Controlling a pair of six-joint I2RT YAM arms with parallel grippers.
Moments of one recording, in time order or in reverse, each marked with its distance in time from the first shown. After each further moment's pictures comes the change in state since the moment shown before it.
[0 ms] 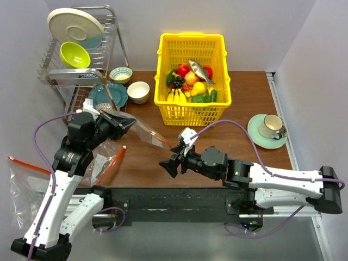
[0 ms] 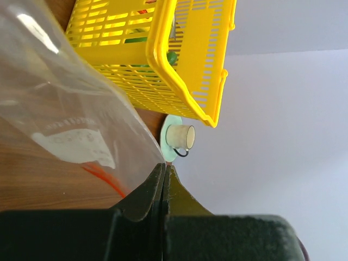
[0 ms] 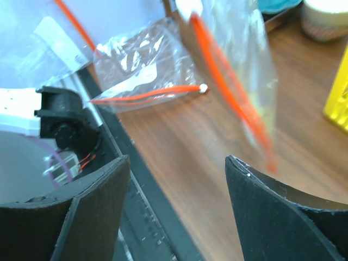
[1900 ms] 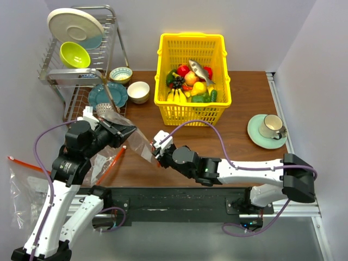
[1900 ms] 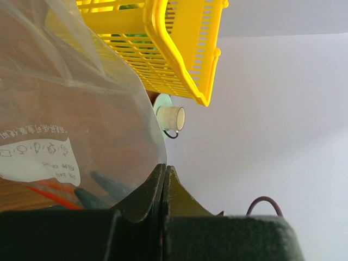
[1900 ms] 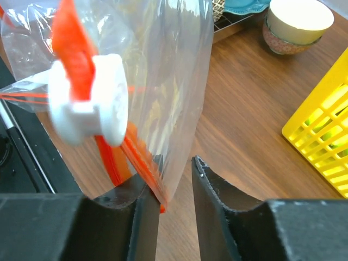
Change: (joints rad) left arm 0.000 -0.096 -0.057 -0.027 0.072 -0.055; right arm 0.000 0.355 0.086 0.196 0.147 -0.243
